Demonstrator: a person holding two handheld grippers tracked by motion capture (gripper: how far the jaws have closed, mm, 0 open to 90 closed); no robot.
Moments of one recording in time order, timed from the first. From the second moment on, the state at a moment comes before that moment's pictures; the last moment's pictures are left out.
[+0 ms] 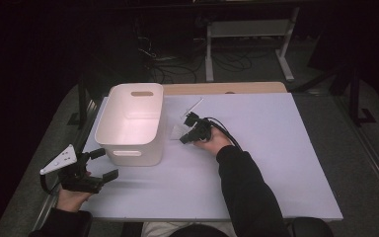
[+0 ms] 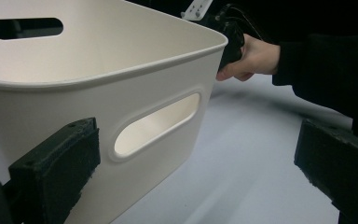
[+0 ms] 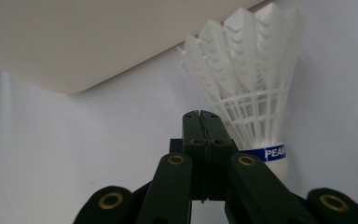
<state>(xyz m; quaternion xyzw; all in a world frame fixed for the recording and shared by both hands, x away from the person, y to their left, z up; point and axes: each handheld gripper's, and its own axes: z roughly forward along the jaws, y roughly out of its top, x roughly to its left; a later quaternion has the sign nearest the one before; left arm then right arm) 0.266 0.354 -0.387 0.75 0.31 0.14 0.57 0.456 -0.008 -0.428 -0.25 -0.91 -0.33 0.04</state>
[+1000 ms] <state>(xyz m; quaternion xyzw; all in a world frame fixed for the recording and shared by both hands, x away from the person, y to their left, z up) 0.266 0.354 -0.387 0.75 0.31 0.14 0.57 0.464 -0.033 -0.395 -0.27 -0.90 -0.34 0.01</state>
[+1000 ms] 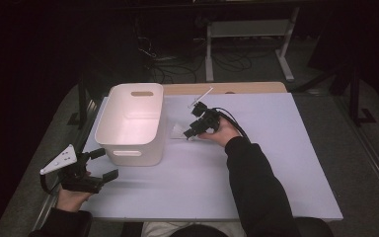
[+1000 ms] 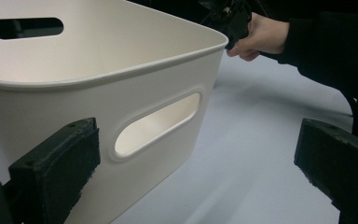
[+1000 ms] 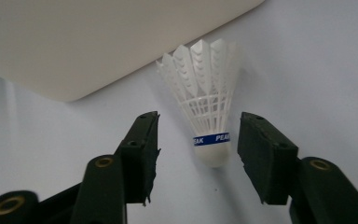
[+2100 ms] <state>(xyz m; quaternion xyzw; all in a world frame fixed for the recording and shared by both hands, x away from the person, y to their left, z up) 0.266 0.353 -0.388 0.75 0.30 0.14 0.57 0.486 -0.027 -0.407 -0.25 -0.92 -0.30 0.02</state>
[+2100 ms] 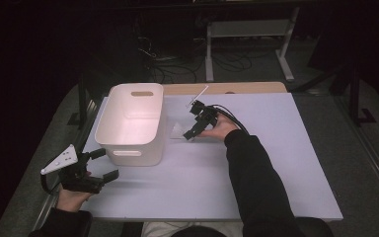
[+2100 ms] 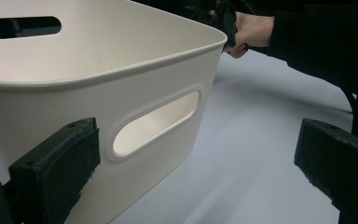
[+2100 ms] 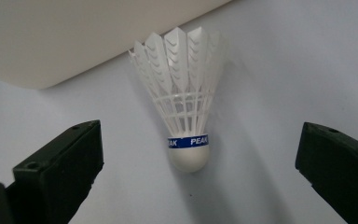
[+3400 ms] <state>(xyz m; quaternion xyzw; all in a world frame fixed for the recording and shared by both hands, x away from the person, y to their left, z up) 0.266 0.353 -0.388 0.75 0.30 0.14 0.57 0.488 -0.022 -0.426 -0.19 -0.94 -0.26 0.03</state>
